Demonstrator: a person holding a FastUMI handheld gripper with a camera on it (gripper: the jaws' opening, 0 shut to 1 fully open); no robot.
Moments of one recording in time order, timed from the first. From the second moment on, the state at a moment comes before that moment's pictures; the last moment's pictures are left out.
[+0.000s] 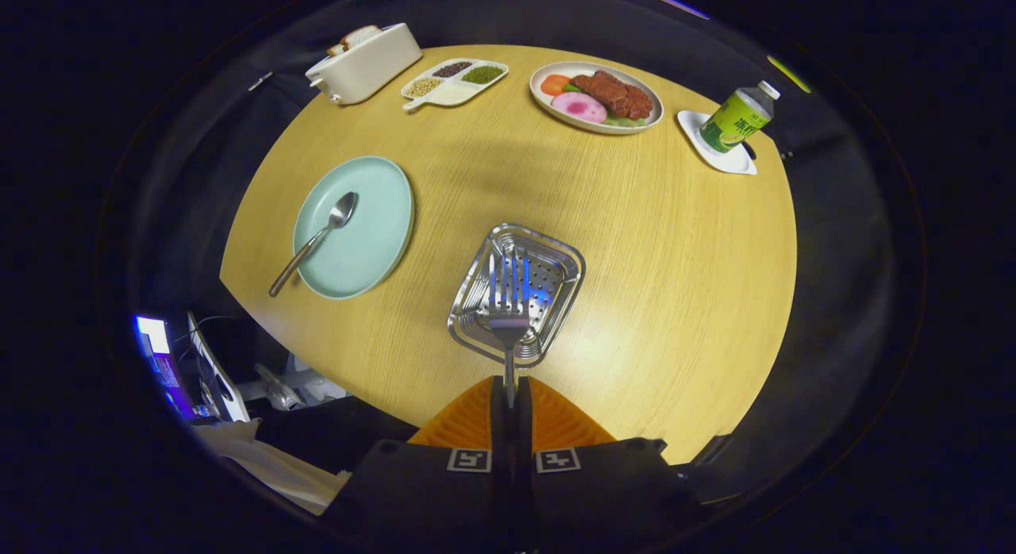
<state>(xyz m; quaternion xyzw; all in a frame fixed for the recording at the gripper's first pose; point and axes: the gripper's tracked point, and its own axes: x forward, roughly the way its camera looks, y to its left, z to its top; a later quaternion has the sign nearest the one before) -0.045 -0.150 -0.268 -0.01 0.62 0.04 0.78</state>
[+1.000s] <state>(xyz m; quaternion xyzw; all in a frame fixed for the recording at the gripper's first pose) -0.013 -0.156 -0.256 0.04 0.62 0.04 0.78</state>
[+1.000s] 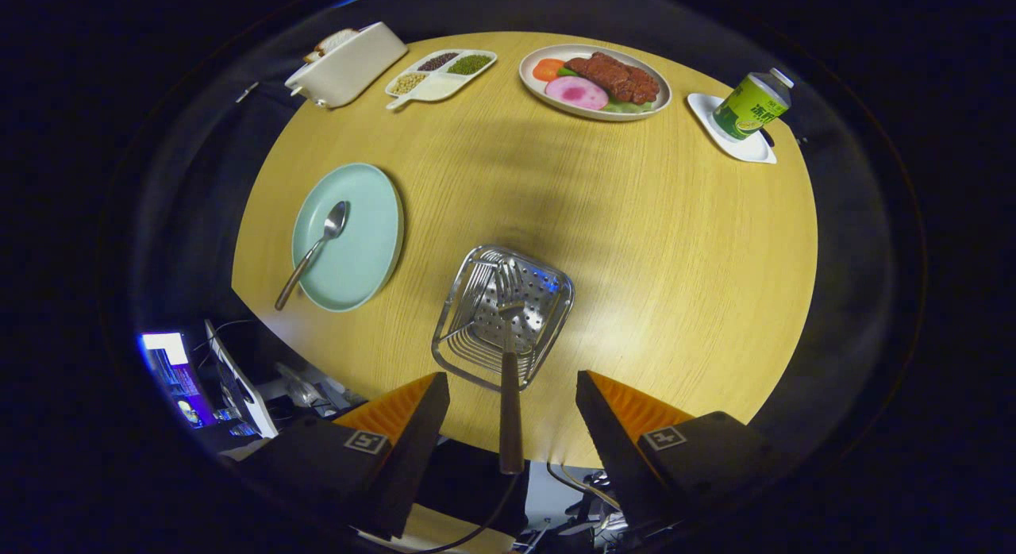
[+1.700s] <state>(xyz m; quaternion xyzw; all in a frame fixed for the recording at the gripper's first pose) 0.033 -0.072 -0.147 0.09 0.40 0.02 0.91</state>
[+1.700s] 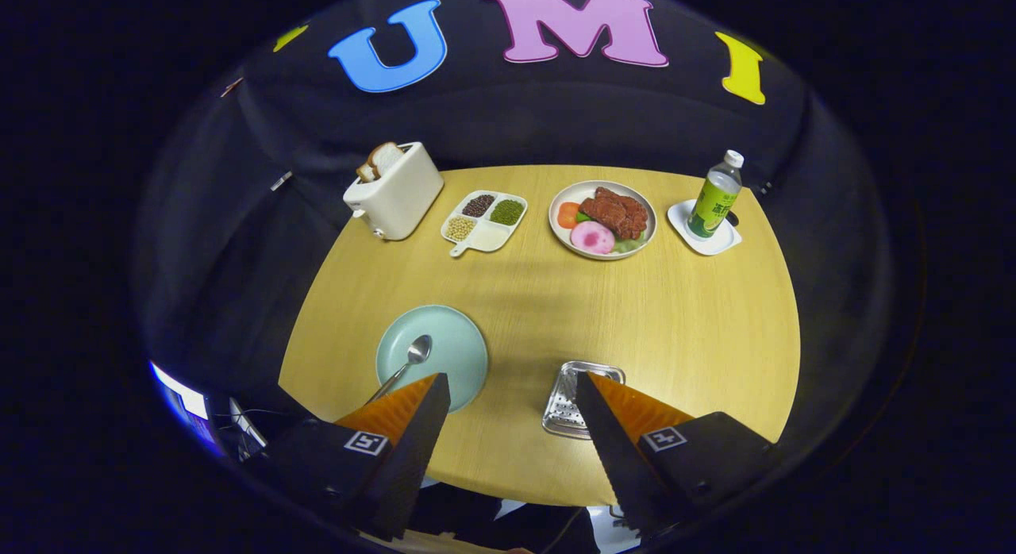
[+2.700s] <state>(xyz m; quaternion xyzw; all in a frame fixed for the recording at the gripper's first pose) 0.077 0.094 -0.311 0.16 0.52 -0.04 0.84</state>
